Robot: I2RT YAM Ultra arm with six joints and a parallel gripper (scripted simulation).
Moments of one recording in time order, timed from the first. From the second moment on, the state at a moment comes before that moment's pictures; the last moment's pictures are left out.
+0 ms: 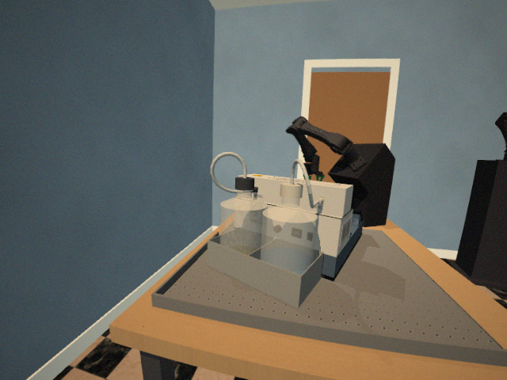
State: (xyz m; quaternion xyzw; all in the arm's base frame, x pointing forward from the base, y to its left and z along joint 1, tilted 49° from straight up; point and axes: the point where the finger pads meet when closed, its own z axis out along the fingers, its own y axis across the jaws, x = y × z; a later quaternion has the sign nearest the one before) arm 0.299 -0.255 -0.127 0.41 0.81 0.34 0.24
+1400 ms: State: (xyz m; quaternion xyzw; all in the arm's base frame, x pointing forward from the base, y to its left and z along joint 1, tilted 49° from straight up) arm 0.304 -0.257 -0.169 0.39 0.82 0.34 0.24
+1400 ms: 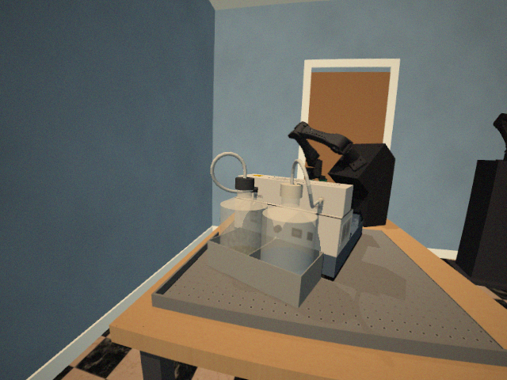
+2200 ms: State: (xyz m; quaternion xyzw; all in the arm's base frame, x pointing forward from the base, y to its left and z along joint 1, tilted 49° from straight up) arm 0.322 -0.249 -0.187 0.39 0.82 0.34 0.24
